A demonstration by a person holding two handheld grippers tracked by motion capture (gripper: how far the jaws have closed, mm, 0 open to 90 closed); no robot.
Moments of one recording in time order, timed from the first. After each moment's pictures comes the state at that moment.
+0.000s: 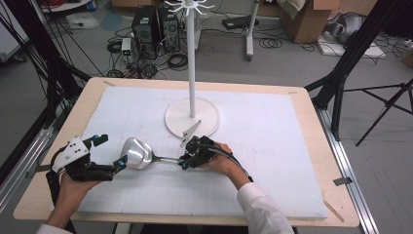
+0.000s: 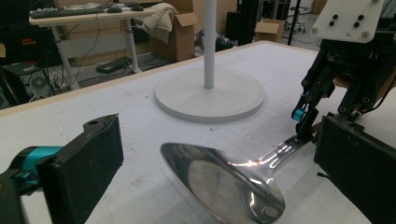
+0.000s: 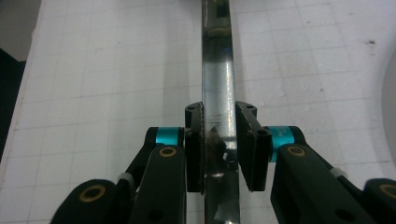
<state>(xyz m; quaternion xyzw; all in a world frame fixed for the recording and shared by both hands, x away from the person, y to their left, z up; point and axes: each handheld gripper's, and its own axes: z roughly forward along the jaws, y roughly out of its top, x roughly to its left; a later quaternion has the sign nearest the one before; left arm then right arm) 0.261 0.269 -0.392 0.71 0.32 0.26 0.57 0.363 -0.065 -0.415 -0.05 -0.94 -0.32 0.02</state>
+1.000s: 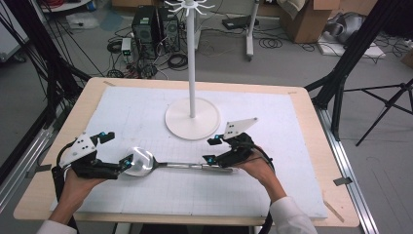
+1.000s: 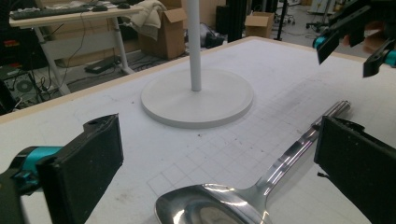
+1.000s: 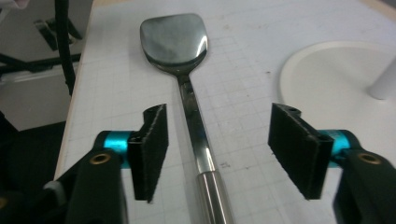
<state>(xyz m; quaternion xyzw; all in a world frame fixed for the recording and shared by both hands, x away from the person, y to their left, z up) 0.269 0.252 -0.381 0.73 0.30 0.25 0.57 0.336 -0.169 -0.369 -0.13 -0.87 -0.48 -0.04</state>
